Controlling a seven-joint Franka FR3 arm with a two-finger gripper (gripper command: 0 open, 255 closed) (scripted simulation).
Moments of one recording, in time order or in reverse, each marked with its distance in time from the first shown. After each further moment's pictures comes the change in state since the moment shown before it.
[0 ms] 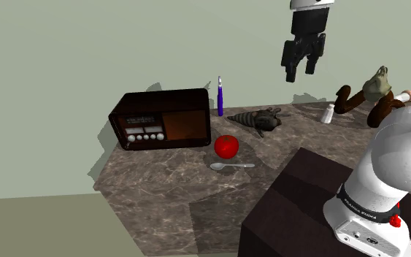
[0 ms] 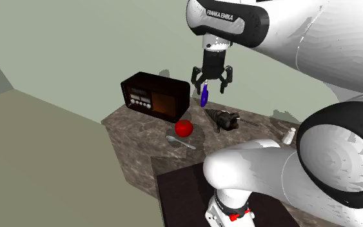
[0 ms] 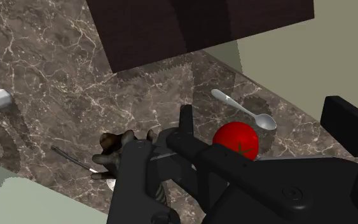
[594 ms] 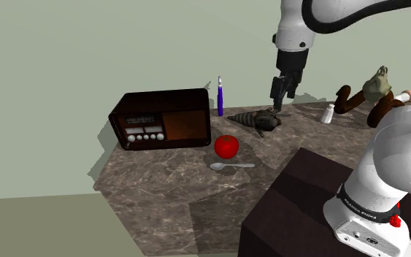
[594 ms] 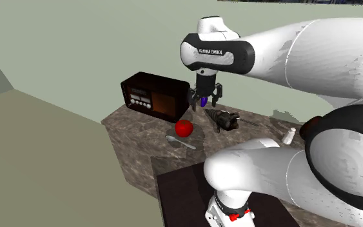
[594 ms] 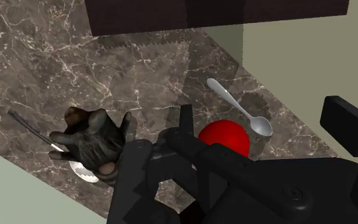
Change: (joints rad) arm 0.056 -0.010 0.001 -0.240 -0.044 0.292 -0.121
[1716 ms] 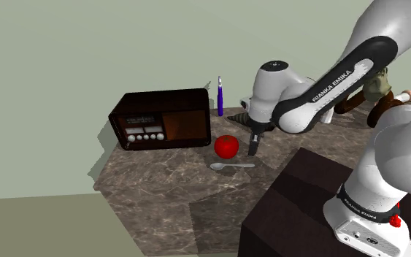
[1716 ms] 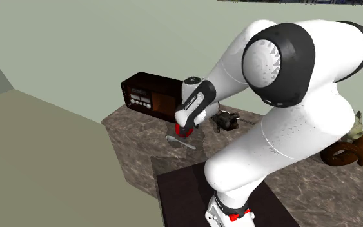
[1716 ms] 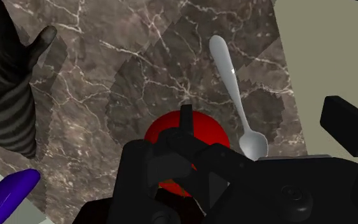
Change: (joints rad) arm 0.065 0.480 -0.009 -0.307 -0.190 0.956 -0.216
